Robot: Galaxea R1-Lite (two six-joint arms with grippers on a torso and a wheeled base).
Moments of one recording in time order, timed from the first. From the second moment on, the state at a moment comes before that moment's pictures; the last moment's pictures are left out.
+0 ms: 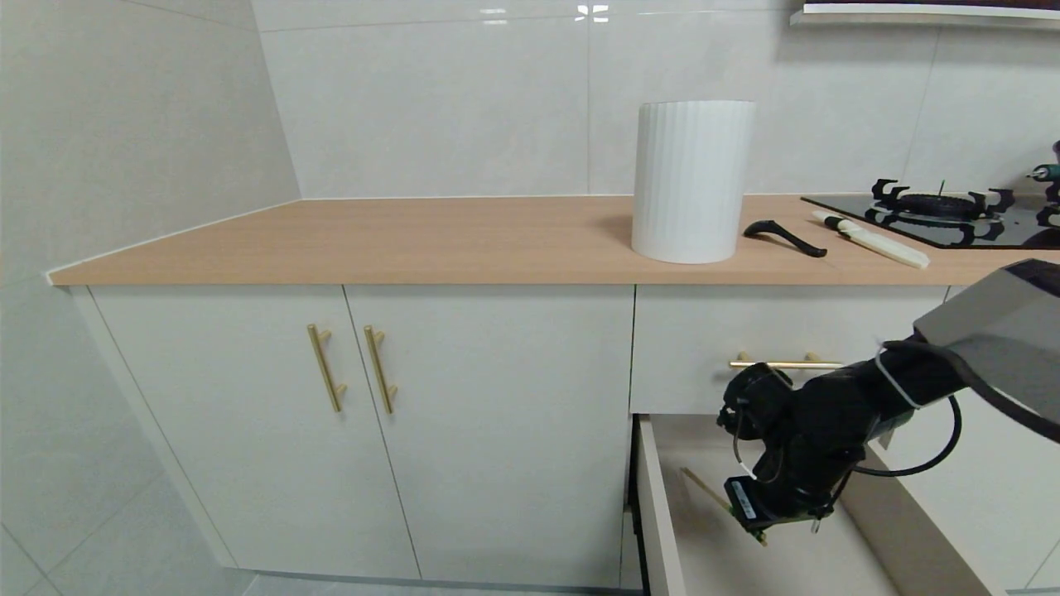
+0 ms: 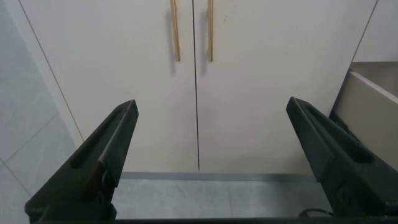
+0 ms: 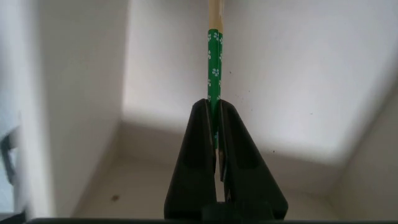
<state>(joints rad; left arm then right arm) 0.00 0.00 0.00 0.00 -0.02 0.01 0.38 2.19 -1.12 0.29 -0.01 0.24</state>
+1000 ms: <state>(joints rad) 0.00 0.00 0.00 0.00 -0.02 0.01 0.48 2.34 -1.15 0.29 -0.19 0.35</state>
